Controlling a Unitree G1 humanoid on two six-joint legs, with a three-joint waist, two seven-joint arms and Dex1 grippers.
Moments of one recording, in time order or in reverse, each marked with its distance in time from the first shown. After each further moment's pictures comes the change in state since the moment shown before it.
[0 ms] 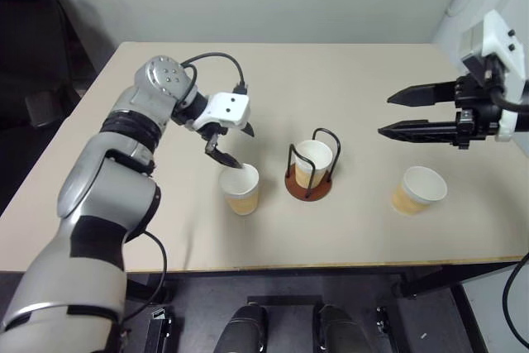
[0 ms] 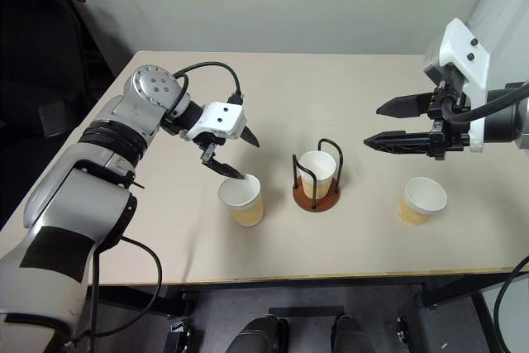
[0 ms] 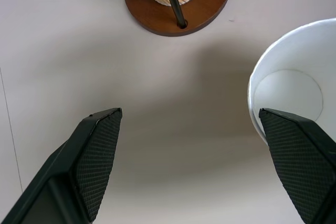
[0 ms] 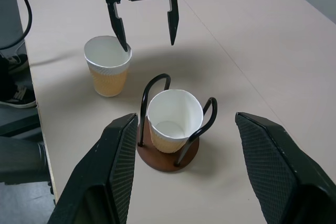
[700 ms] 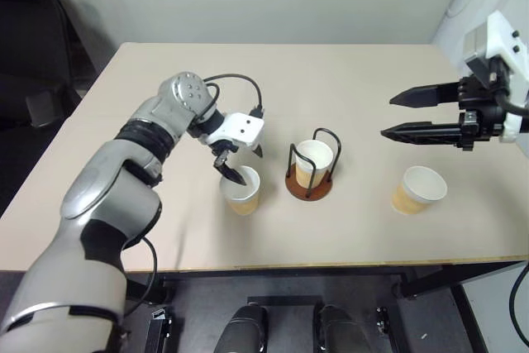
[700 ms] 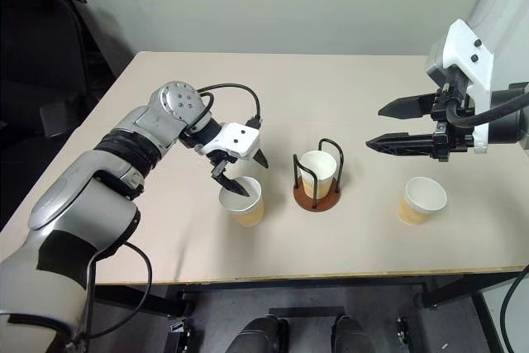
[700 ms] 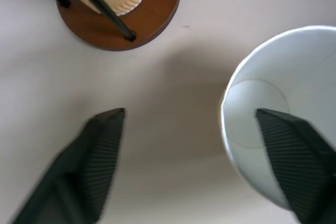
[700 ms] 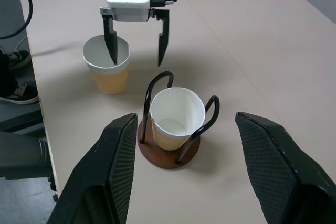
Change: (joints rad) left arm 0.038 0.017 -0.261 -0.147 -0.157 0.028 -0.001; right arm 0.013 -0.021 0.001 0.003 0.016 -0.032 0.008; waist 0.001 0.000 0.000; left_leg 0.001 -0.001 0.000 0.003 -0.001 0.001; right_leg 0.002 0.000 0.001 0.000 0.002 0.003
